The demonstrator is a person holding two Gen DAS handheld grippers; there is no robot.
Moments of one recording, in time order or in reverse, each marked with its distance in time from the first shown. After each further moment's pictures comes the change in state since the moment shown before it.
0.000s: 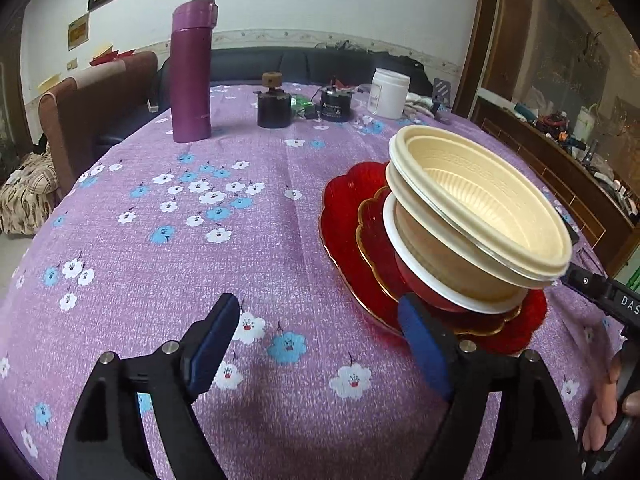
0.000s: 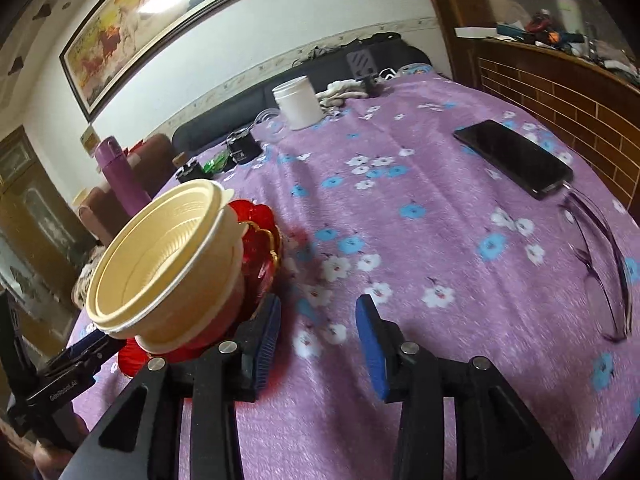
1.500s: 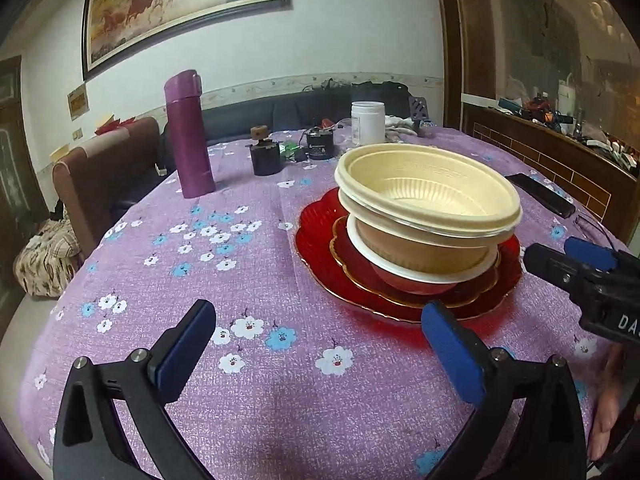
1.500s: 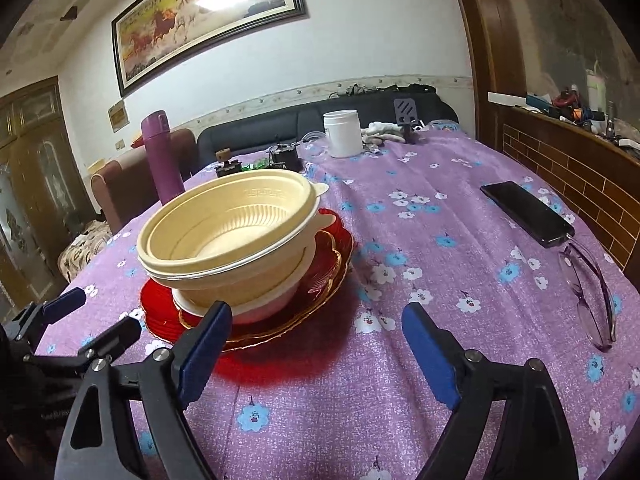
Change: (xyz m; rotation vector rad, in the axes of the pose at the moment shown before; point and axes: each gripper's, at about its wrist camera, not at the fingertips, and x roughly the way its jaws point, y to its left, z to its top) left arm -0.033 -0.035 -0.023 0.162 -0.152 0.092; right arm -0.023 0.059 -0.034 -0.224 -0.138 -0.023
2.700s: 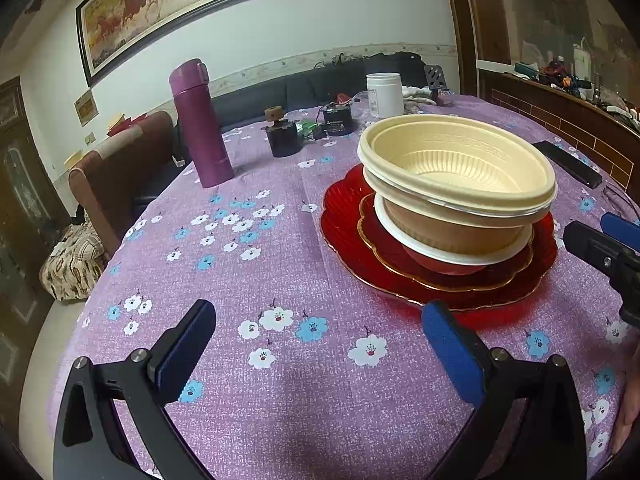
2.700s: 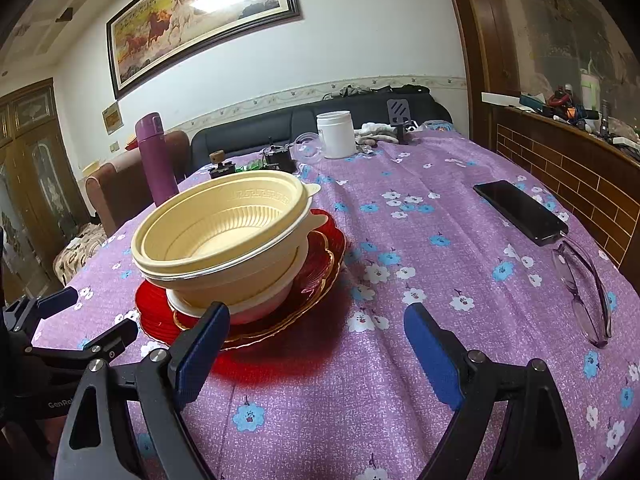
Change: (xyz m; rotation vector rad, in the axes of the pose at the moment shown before) left arm 0.010 0.000 0.005 0.075 0.090 0.104; right arm 0.000 -0.002 0.000 0.009 -0.005 -0.021
